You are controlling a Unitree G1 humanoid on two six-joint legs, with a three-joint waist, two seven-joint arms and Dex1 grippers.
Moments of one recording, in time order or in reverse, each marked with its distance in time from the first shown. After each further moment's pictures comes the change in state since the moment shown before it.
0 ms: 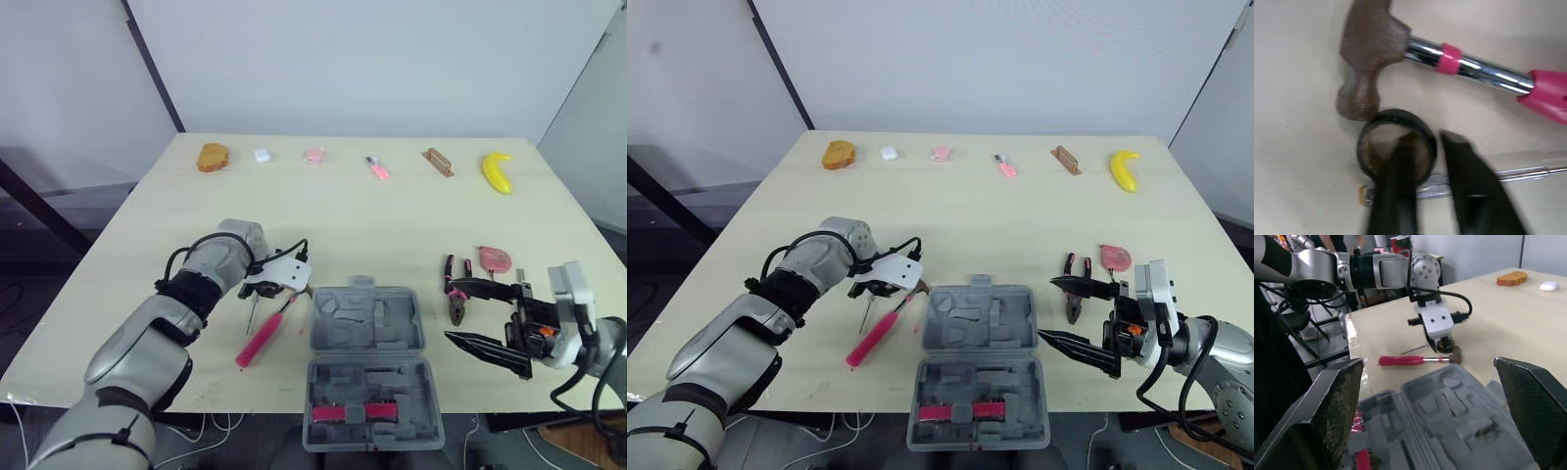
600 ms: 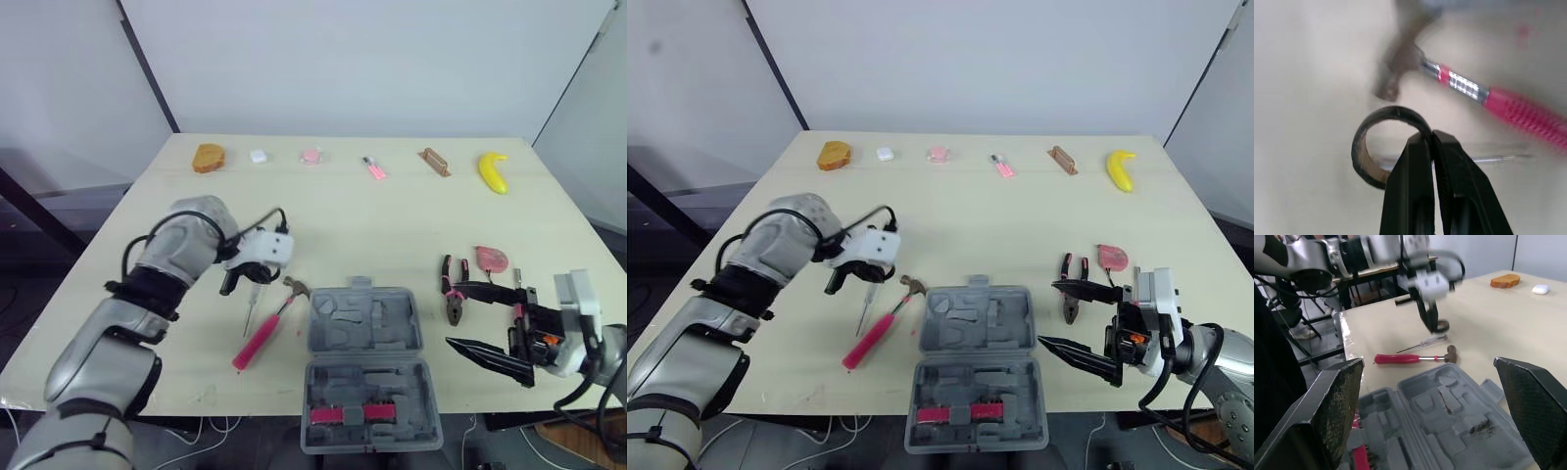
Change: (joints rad) left arm 0.107 0.158 0.306 -0.363 -0.409 0.324 -0.209; right arm 0.058 0.023 -0.017 -0.046 -0.021 -0.062 -0.018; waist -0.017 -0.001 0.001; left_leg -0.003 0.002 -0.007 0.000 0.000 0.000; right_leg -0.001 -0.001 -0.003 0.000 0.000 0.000
